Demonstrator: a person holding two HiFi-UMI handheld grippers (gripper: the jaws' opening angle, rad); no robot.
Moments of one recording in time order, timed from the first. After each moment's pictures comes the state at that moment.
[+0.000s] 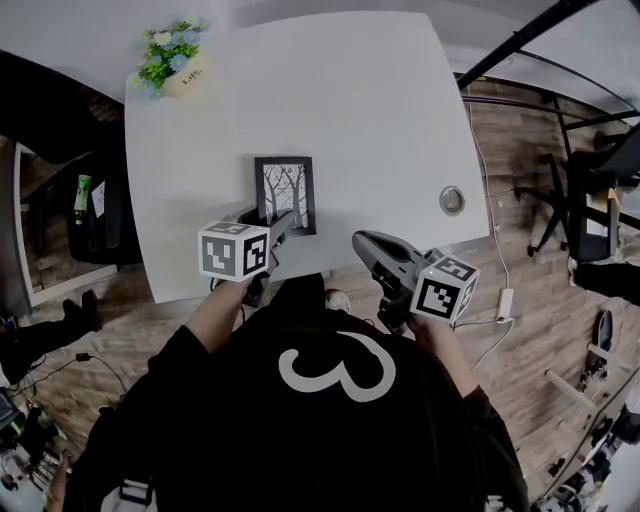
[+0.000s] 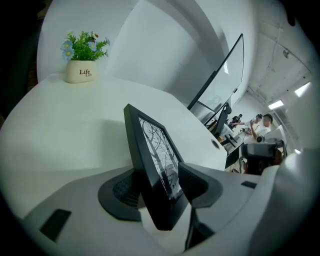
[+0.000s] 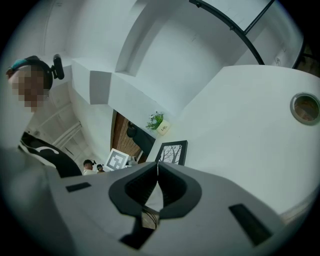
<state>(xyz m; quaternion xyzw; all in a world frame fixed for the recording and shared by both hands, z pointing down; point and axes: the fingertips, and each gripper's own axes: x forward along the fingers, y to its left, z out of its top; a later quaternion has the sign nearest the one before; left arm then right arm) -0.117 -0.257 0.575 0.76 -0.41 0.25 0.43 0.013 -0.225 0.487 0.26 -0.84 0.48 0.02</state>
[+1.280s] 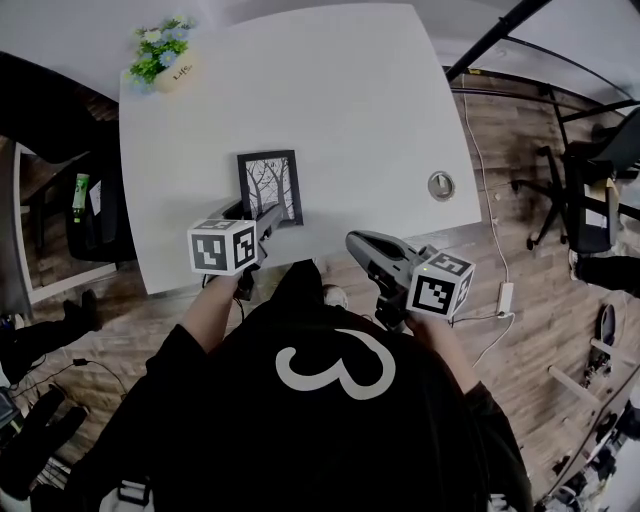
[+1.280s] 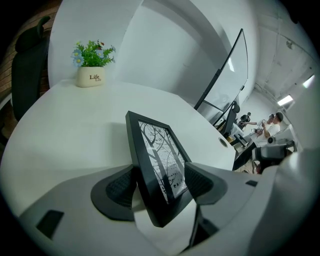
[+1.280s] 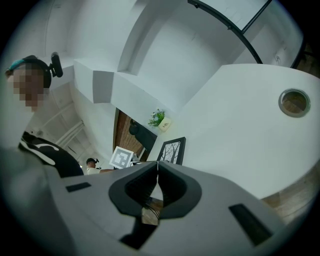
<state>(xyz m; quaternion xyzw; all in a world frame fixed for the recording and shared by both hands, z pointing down) -0.124 -0.245 0.579 0.74 -0.46 0.26 0.41 0.032 -0.197 0.488 0.25 -0.84 0.48 0.02</state>
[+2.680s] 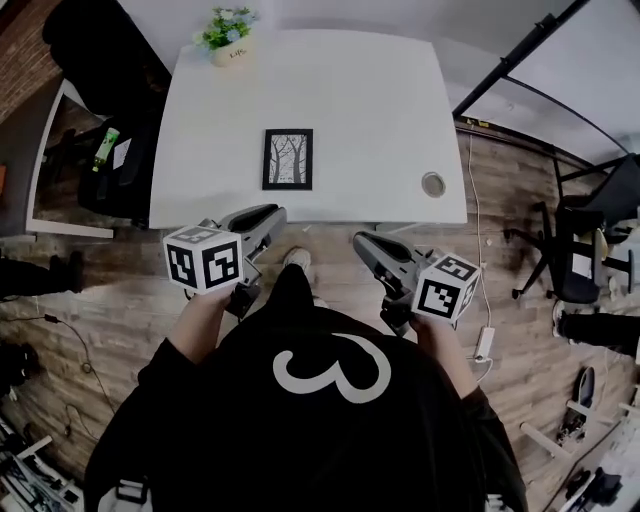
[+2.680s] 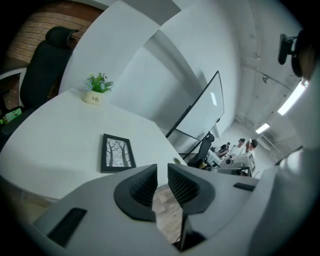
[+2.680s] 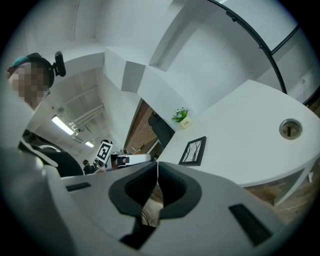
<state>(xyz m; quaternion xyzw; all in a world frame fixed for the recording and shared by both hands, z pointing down) -0.076 -0.125 0.443 0.80 -0.45 0.07 0.40 0.057 -0.112 0.426 0.18 -0.90 0.39 0.05</state>
